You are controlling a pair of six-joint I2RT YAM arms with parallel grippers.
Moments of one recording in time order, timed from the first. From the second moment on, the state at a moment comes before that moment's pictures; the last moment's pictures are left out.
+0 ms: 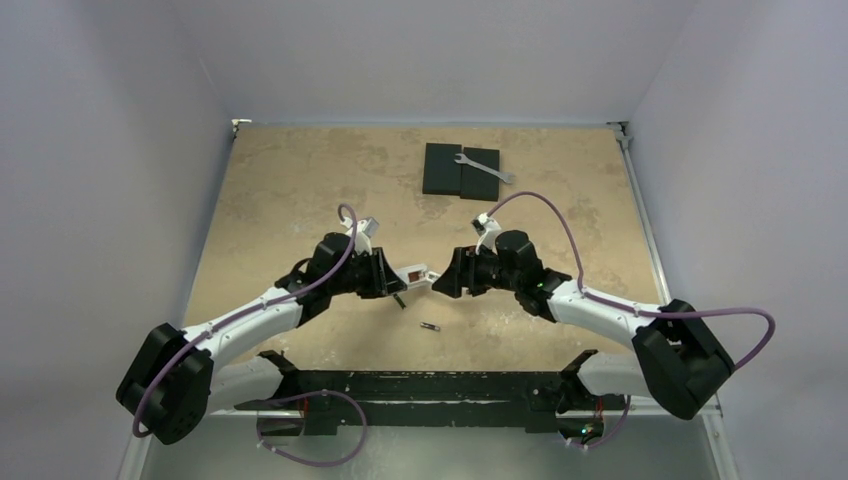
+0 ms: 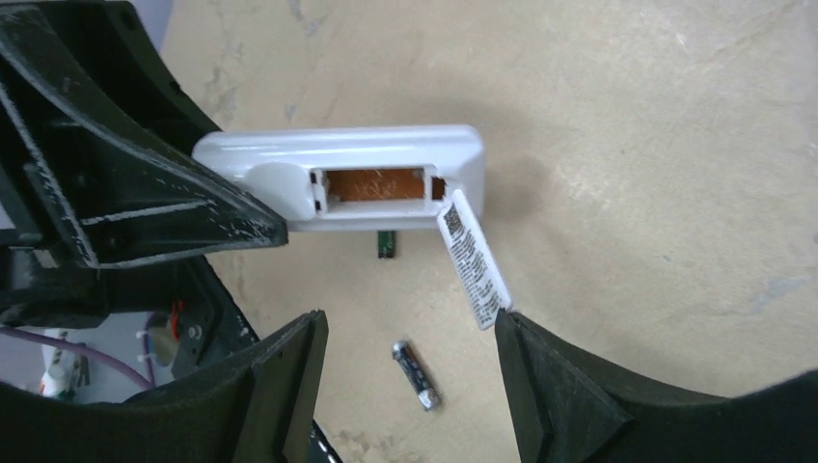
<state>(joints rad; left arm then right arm) -0.59 1.13 0.49 0.03 0.31 -0.72 0.66 1.26 0.52 0.23 -0.37 0.61</state>
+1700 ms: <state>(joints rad) -0.59 0.82 0.56 -0.33 0.37 -0.72 0.88 1.25 0.70 -0.19 -0.06 0.40</state>
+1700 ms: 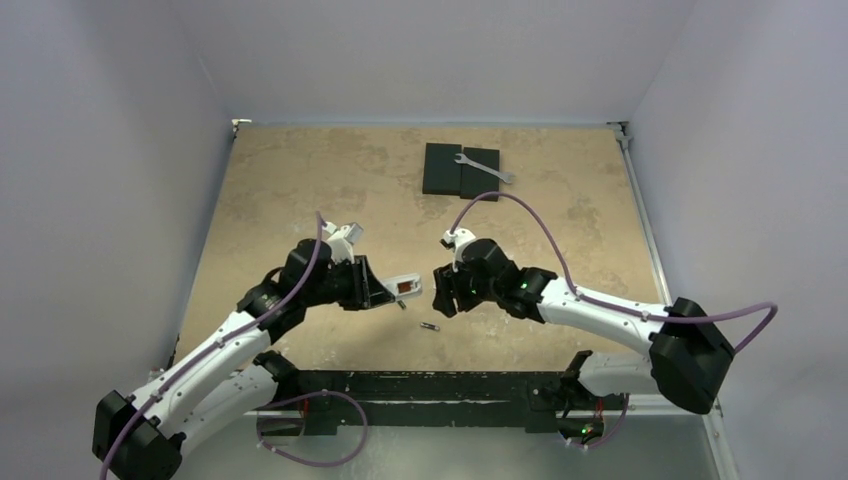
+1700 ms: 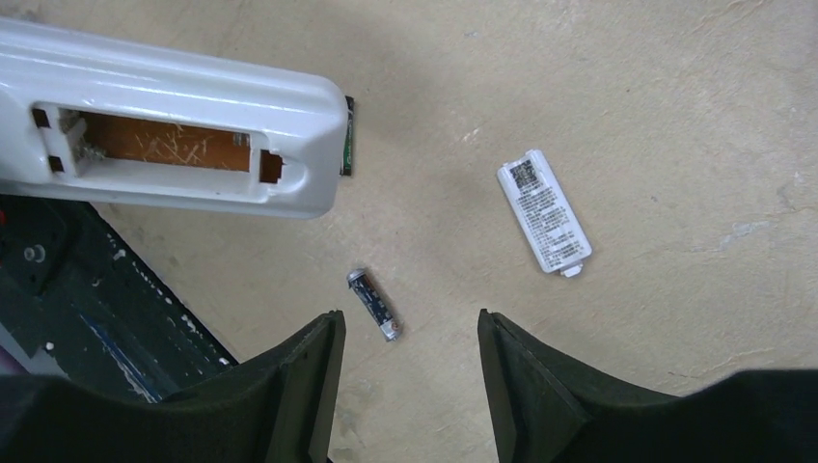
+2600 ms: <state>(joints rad) -0.59 0.69 0.58 -0.52 0.27 -0.73 1.05 1.54 0.78 -0.22 -0.03 0.31</state>
